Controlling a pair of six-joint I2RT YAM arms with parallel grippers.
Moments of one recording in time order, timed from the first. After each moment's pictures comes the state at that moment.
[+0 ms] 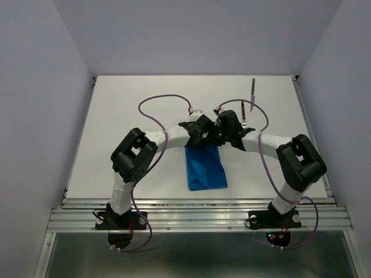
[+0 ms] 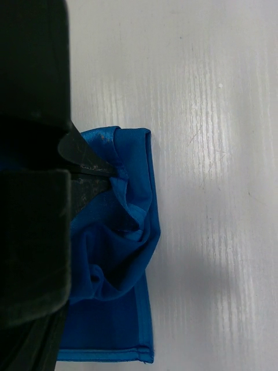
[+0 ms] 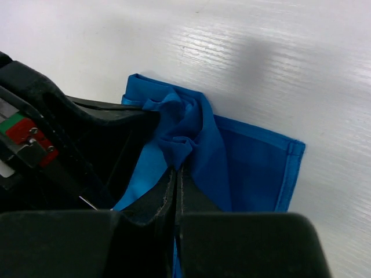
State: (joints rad) left arm -0.83 2.00 1.37 -0.46 -0.42 -0.63; right arm 0.53 1.70 0.94 0.01 -0.24 0.53
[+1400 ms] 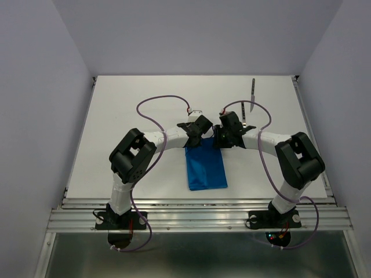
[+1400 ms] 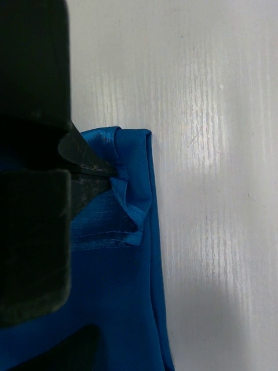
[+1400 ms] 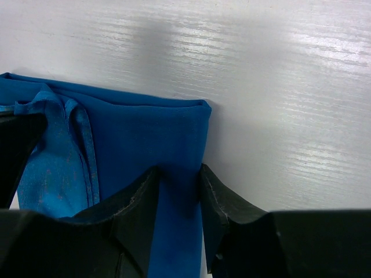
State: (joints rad) left arm -0.82 1.98 1.33 -0.42 -0.42 -0.64; right arm 0.50 1.73 0.97 -0.17 -0.04 0.46
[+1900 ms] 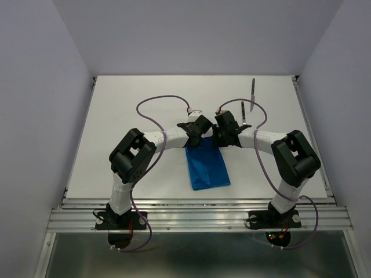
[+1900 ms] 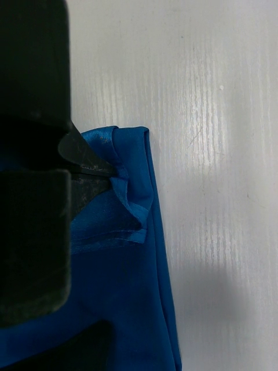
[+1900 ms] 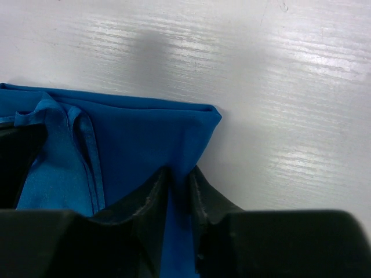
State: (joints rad) left arm -0.82 1.98 1.33 -0.42 -0.42 -0.65; right arm 0.54 1.77 1.01 -0.18 0.02 0.44
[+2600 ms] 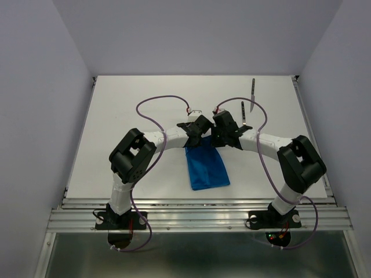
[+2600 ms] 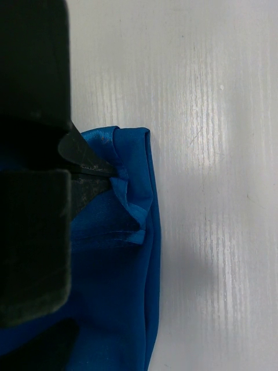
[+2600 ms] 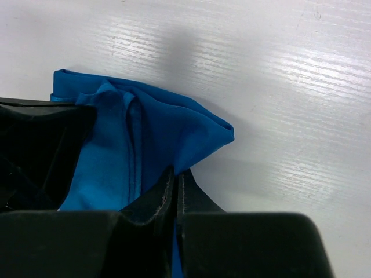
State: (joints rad) left arm -0.82 1.98 1.33 -0.42 -0.42 -0.65; right arm 0.58 1.69 1.01 -0.20 0.05 0.45
